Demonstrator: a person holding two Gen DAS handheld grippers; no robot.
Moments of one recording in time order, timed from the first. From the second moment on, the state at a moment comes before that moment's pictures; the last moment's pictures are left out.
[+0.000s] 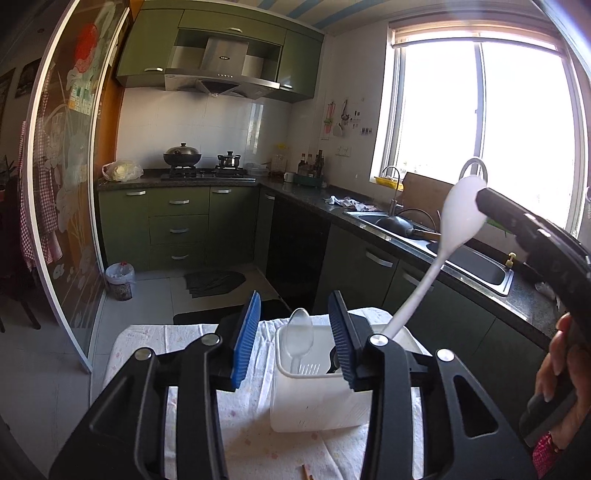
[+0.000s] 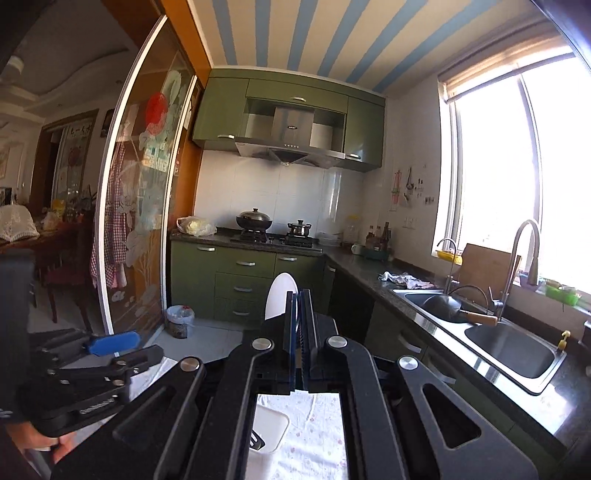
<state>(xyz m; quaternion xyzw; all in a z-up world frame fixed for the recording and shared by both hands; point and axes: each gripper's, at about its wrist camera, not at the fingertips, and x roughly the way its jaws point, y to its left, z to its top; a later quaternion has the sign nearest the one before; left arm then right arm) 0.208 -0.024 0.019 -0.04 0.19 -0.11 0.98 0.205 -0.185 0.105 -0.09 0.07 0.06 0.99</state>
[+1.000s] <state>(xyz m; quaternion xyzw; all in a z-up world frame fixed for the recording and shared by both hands) 0.154 -0.011 -0.140 -0.02 0.59 -0.06 0.81 0.072 -0.241 0.048 -0.09 0.16 0.11 0.98</state>
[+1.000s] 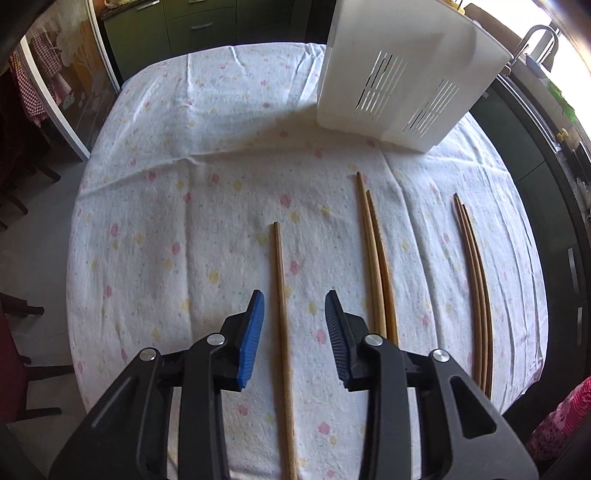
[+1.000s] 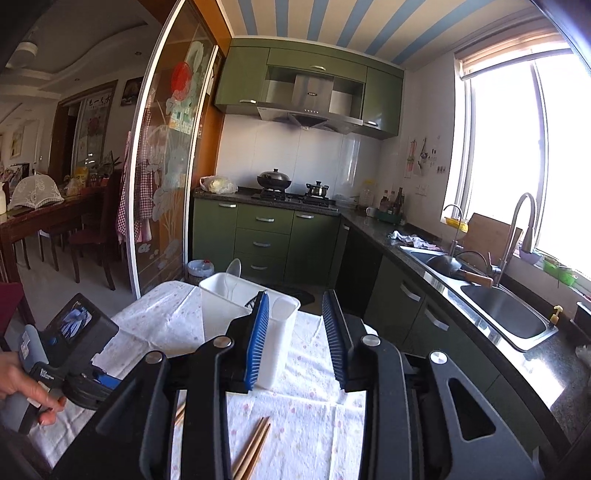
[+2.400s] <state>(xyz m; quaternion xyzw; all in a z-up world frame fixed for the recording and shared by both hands) 0.156 0.006 -0.148 -0.01 0.58 -0.08 0.81 0.187 -0.214 -0.135 -0.01 0.56 0.17 0.81</state>
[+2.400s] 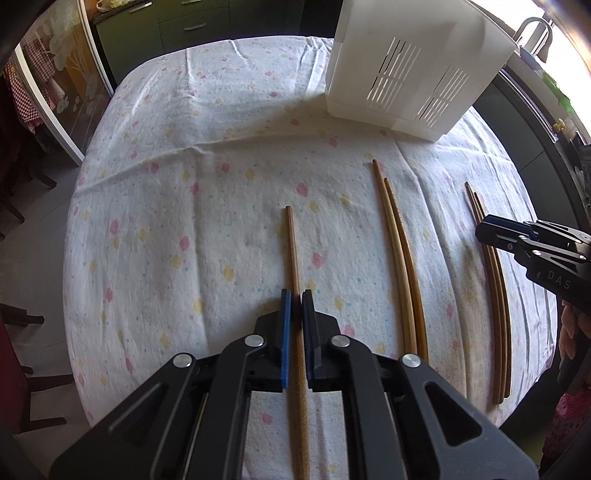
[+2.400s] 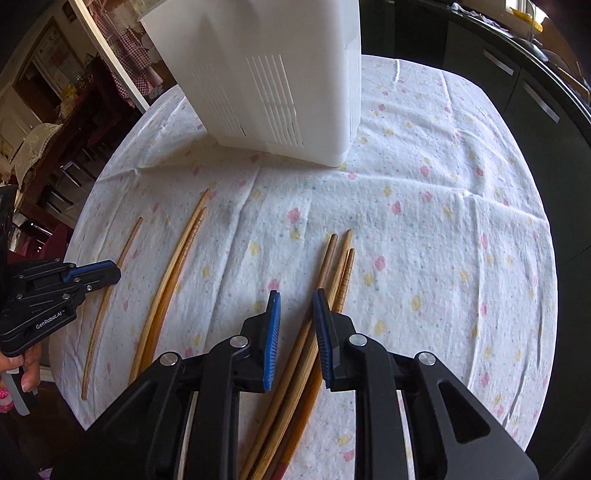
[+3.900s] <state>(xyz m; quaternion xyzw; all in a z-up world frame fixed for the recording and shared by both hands) 0.100 -0.013 0.024 -0.02 0.41 -0.17 0.90 0.098 -0.245 0.038 0.08 0.34 0.26 0.90</state>
